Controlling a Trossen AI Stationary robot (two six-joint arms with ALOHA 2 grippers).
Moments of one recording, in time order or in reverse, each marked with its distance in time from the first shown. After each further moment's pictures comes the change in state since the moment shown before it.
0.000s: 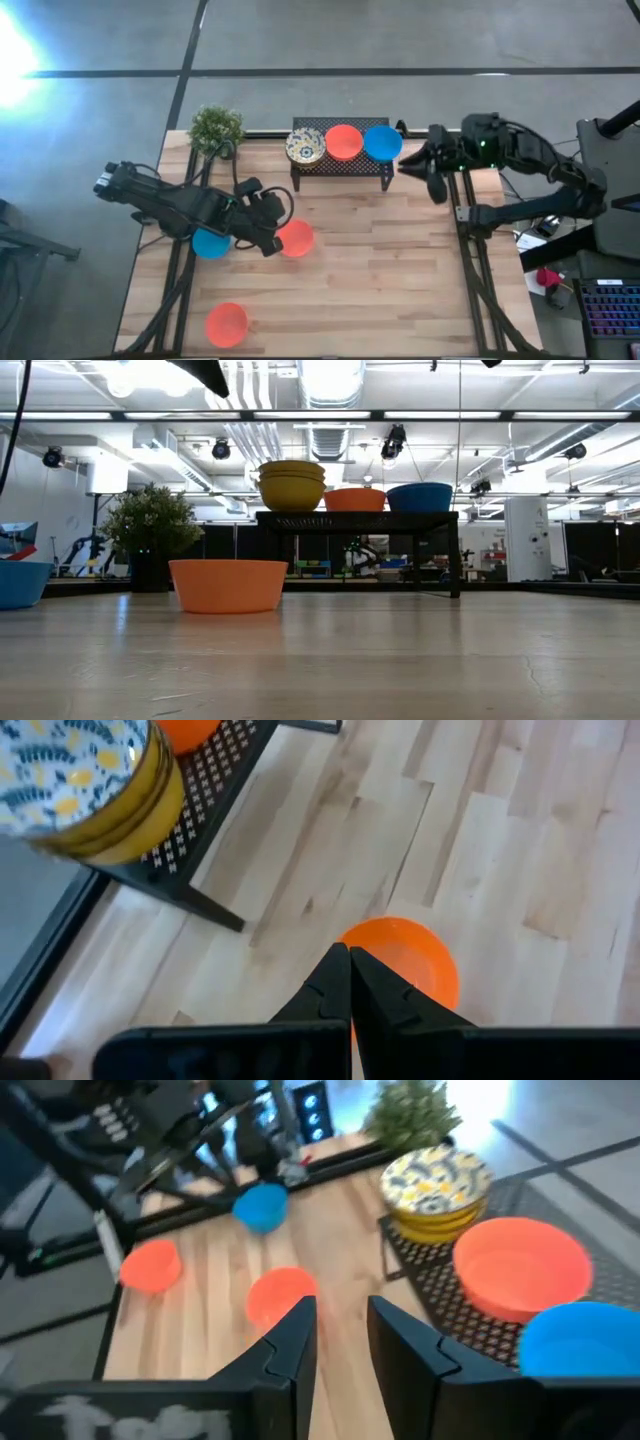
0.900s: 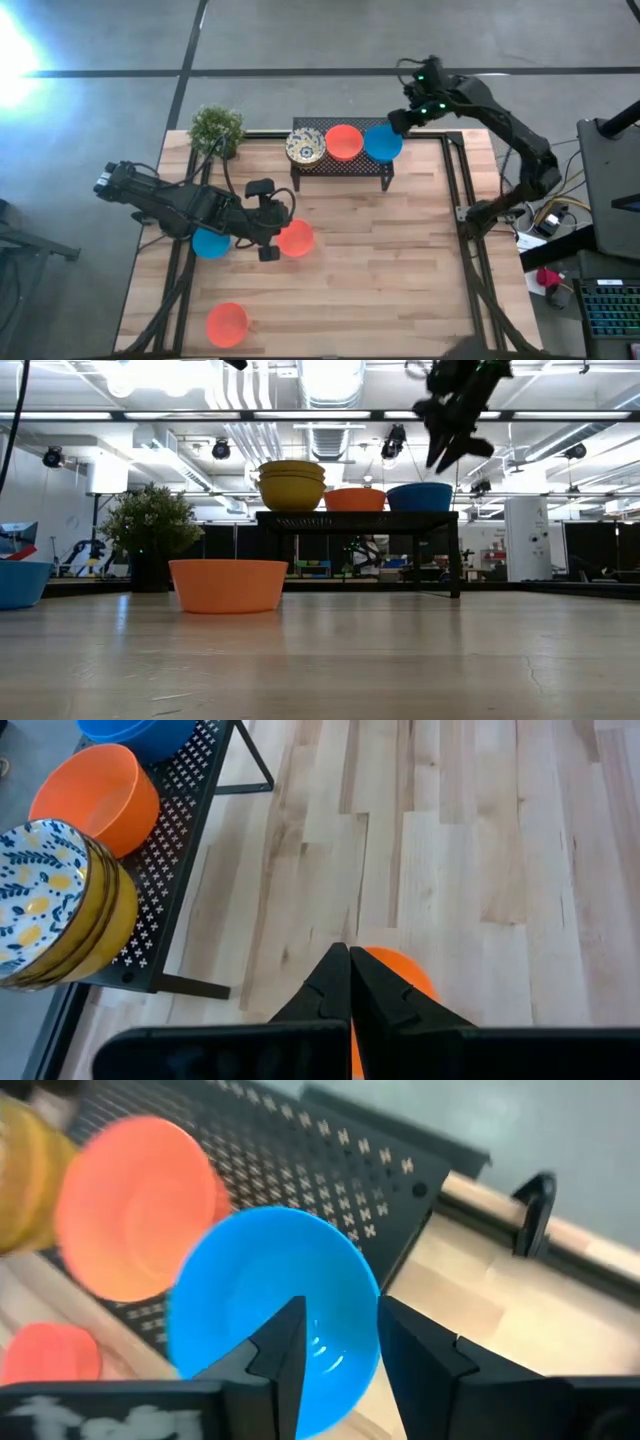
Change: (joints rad) left arm -0.003 0.000 0.037 0.108 0.080 0.316; right arm -0.669 0.487 0.184 -0.250 -0.083 0.074
